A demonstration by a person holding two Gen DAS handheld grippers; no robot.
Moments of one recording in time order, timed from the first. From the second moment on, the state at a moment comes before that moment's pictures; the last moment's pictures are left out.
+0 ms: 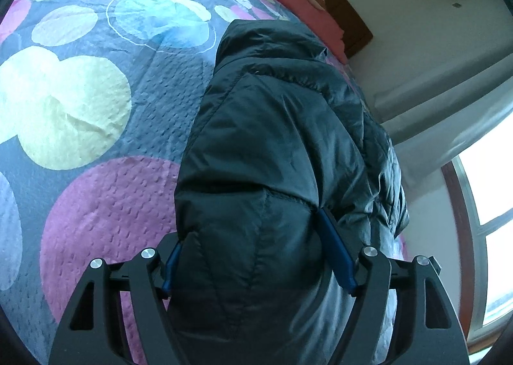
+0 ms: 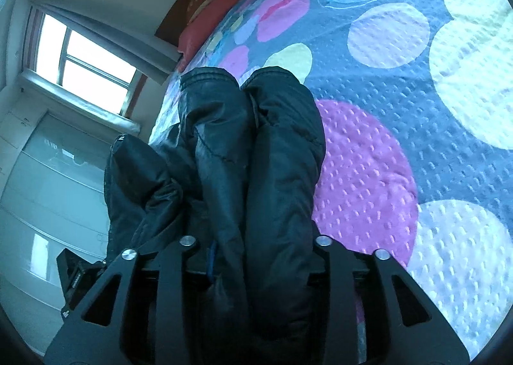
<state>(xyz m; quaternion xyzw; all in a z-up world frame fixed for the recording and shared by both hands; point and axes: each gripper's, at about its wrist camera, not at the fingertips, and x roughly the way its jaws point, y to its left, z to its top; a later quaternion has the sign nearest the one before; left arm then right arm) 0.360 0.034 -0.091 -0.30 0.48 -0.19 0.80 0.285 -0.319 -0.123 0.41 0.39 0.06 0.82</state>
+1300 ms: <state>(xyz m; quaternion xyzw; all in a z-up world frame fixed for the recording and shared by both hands) 0.275 0.039 -0.088 -0.28 0.45 -0.21 0.82 0.184 -0.309 -0.126 0.41 0.40 0.10 0.81</state>
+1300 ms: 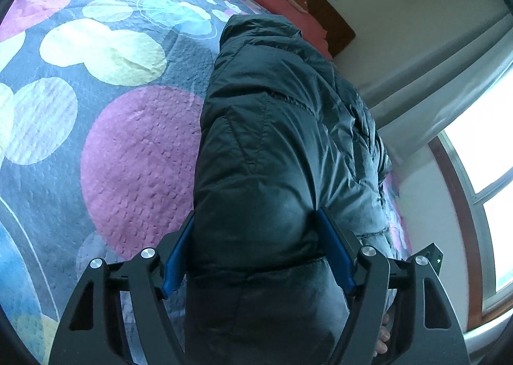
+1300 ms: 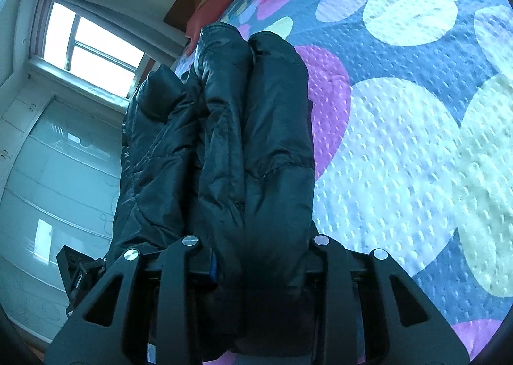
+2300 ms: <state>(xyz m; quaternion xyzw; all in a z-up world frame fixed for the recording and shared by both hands) 0.274 0.061 -0.071 -0.27 0.44 -0.19 0.83 0.176 -0.322 -0.105 0.38 0.39 0.07 0.84</state>
